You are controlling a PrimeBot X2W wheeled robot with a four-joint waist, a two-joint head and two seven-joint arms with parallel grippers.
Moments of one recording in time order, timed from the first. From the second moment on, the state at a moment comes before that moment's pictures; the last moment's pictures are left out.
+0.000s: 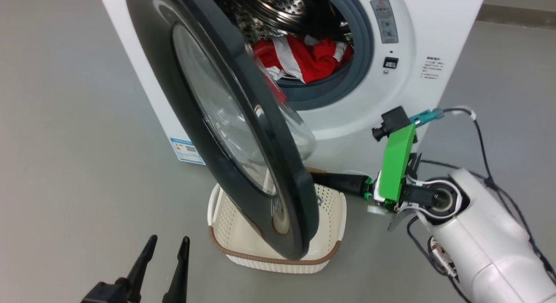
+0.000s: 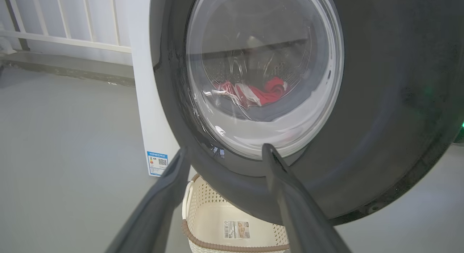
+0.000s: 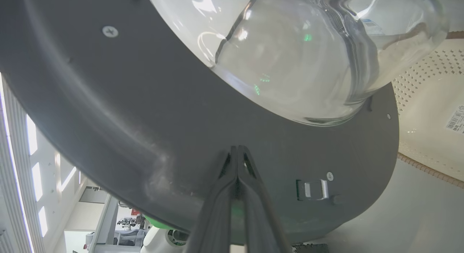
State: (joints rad) left arm 0.02 0.09 -0.20 0.15 -0.34 -0.13 -0.25; right arm -0.70 -0.24 0.52 0.49 1.59 0.13 0.79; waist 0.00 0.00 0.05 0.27
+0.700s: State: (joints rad) left arm 0.06 0.08 -0.15 0.16 -0.33 -0.13 -0.25; right arm -0.63 -0.16 0.54 0.44 1.59 0.13 0.77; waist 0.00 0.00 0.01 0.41
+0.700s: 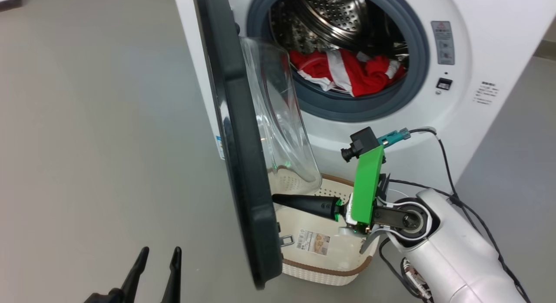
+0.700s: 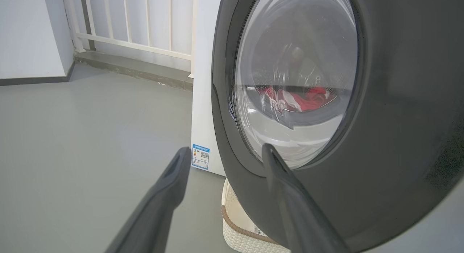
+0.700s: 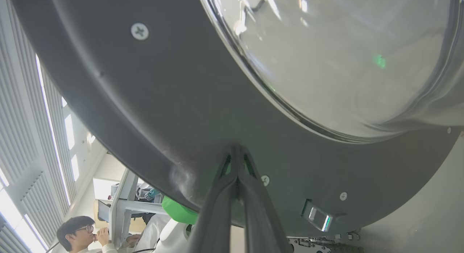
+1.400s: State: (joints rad) left arm 0.06 0.07 -0.14 0.17 -0.31 -0.13 -0.25; right arm -0.61 -0.11 0.58 0.43 1.57 0.13 0.74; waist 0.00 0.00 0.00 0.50
